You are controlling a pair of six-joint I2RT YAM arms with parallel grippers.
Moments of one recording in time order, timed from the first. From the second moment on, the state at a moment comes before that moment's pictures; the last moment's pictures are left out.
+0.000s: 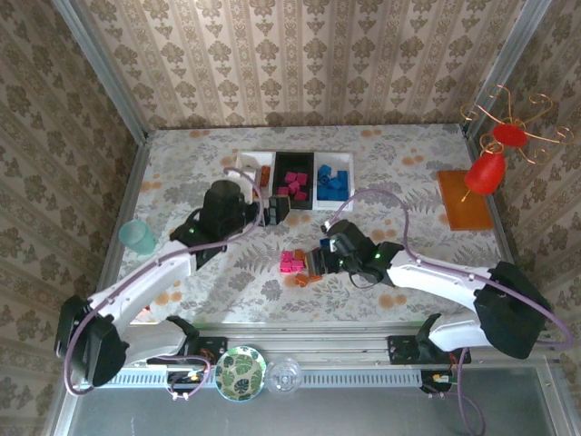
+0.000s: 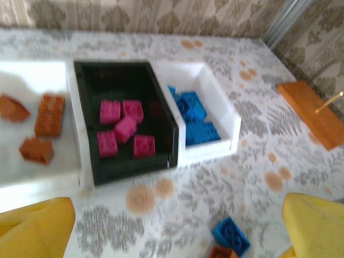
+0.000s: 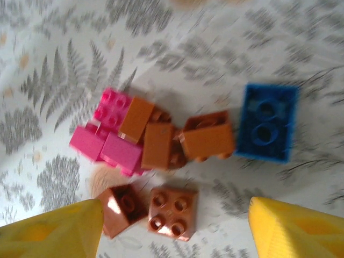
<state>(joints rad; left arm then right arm) -0.65 1.14 0.81 -0.11 0.05 -0.38 0.82 1.34 0.70 -0.24 0.01 0.53</state>
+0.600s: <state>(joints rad) -0.69 0.75 0.54 -0.26 0.05 -0.45 1.02 1.57 0.87 -0.31 0.13 0.42</state>
